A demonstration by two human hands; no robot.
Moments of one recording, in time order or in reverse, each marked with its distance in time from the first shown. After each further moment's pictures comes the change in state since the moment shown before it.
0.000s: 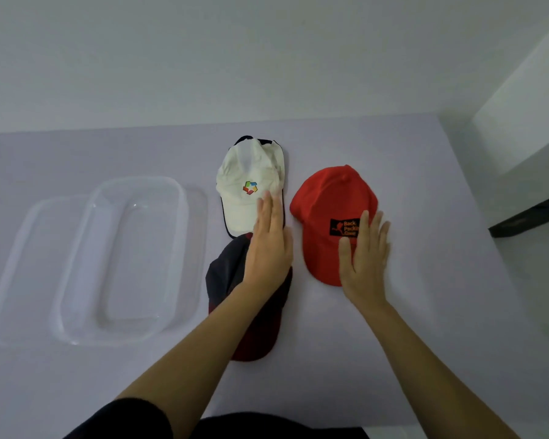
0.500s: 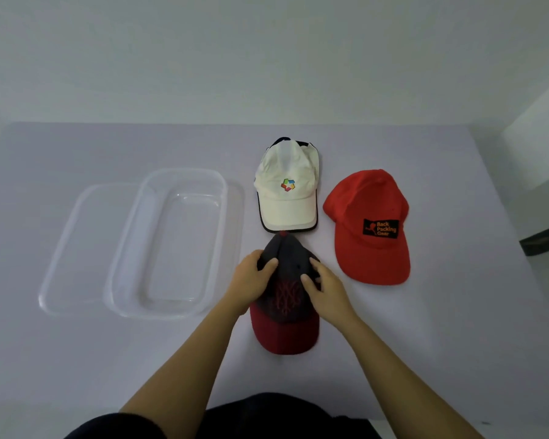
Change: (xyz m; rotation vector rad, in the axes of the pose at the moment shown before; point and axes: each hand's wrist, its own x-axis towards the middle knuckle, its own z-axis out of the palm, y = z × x) left_hand -0.057 -0.088 -0.052 -0.406 -0.245 -0.555; right_hand -0.063 -0.051 0.067 0.252 -0.537 0.127
